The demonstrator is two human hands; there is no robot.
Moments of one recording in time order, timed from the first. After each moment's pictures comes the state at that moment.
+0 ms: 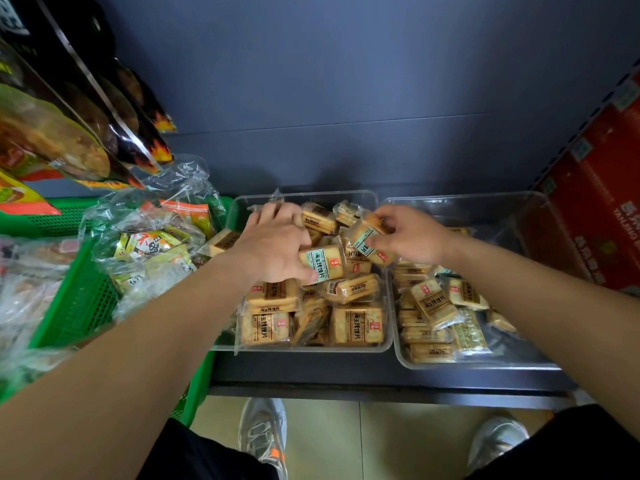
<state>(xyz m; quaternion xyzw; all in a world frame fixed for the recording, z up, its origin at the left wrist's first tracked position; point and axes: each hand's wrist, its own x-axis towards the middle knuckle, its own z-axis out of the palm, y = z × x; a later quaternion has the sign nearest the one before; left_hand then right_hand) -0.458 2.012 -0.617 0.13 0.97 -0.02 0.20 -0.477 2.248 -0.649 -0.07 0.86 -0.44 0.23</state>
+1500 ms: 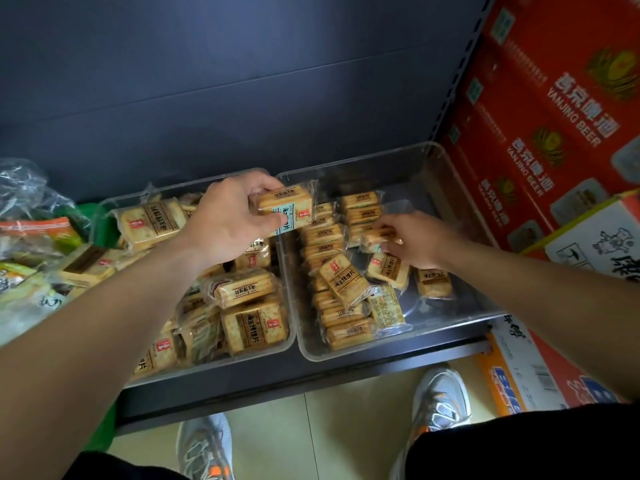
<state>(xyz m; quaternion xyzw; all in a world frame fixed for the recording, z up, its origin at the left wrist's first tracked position) -0.481 2.121 -0.642 0.13 0.93 0.33 0.12 -0.449 2.416 -0.744 -0.04 0.97 -0.16 0.18</state>
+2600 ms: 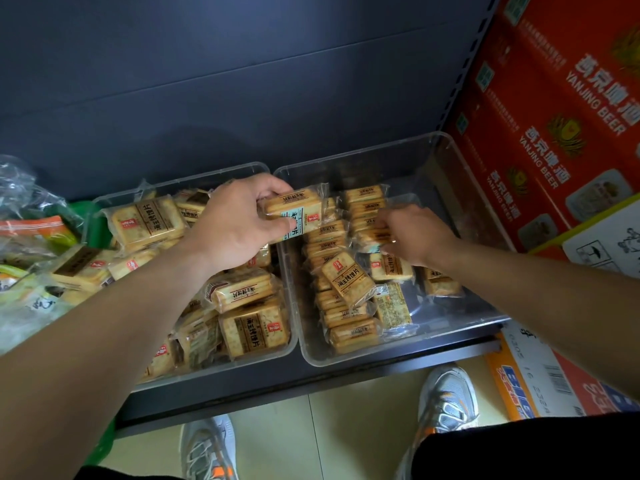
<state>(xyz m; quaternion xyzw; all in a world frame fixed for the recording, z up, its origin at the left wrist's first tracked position) -0.482 2.128 -0.652 0.13 0.93 0.31 0.14 -0.457 2.400 -0.757 -0.04 0.98 -0.12 0.15</state>
